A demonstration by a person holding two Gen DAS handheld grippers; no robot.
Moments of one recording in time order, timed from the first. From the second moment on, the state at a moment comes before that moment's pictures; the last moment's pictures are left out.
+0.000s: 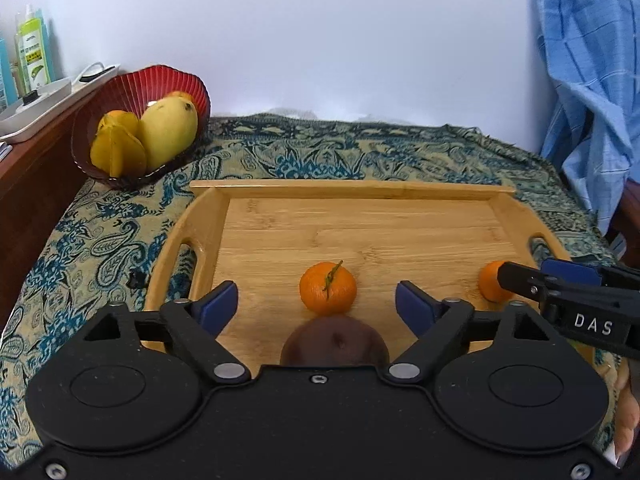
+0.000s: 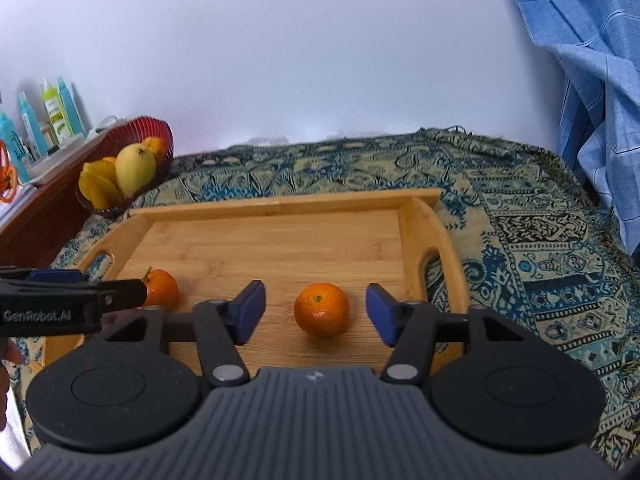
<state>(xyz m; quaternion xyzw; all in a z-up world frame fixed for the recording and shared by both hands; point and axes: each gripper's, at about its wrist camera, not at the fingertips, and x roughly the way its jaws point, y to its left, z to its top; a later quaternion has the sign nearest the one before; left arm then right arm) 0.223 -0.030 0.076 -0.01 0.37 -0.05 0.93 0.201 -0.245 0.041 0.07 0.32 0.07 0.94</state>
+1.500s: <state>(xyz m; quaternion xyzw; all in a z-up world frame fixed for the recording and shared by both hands) -0.007 -0.013 0.026 0.03 0.26 -0.10 0.96 -0.011 -0.207 -0.004 -0.01 0.20 0.03 0.98</state>
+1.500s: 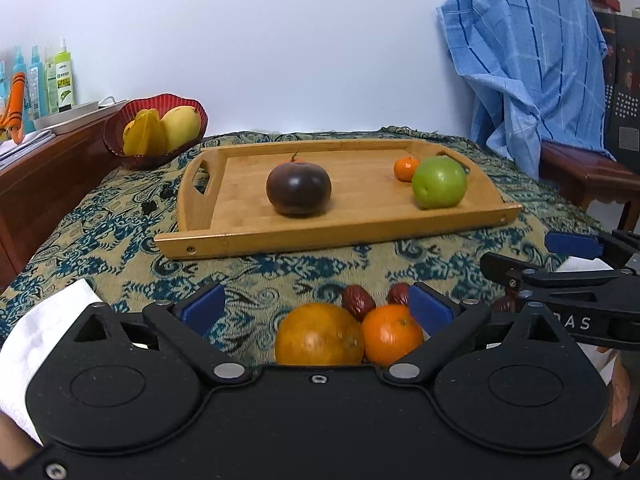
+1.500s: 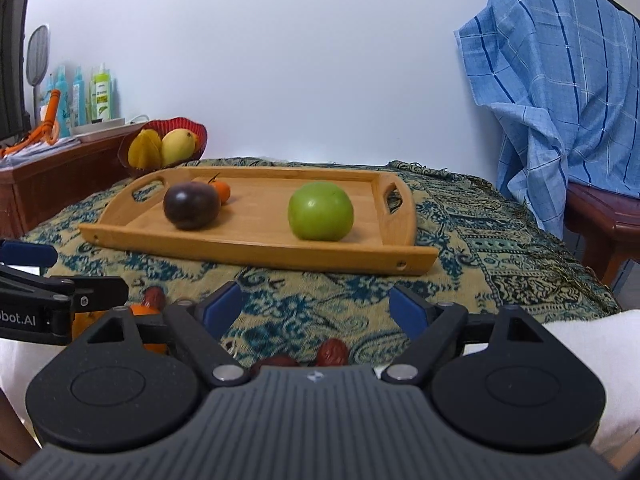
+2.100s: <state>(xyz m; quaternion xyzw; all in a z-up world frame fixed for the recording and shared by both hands) -0.025 -0.003 0.018 0.02 0.27 -0.09 0.96 -0.042 -0.177 -0.020 -0.05 0.19 0.03 0.98</state>
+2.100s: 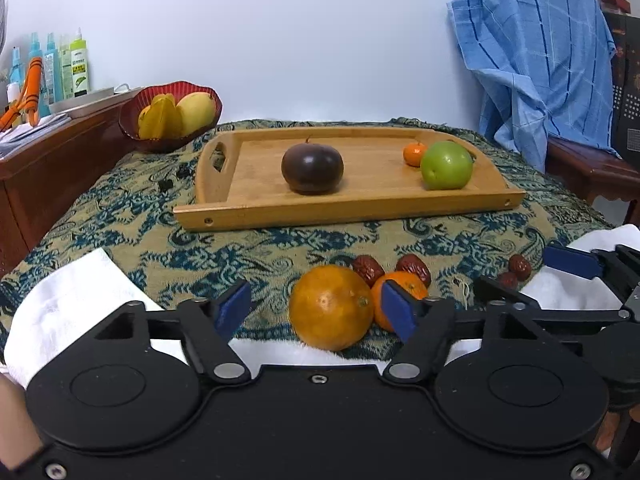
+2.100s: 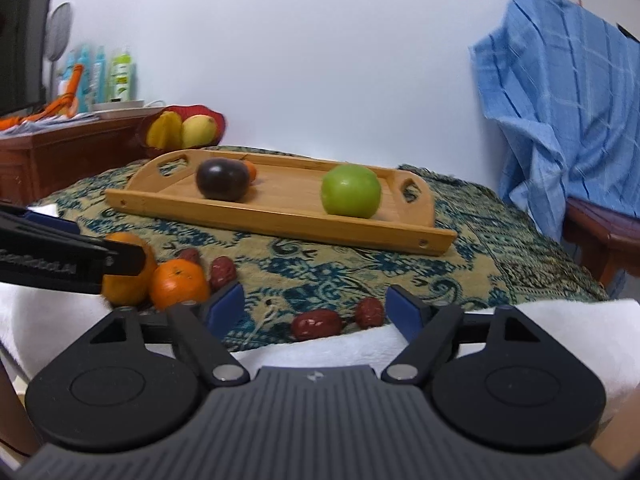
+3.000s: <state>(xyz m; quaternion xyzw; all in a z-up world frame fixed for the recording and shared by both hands) -0.030 -0.018 0.001 0.07 0.28 -0.10 0.95 -0.034 -0.171 -0.029 -0.04 0.22 0.03 0.97</state>
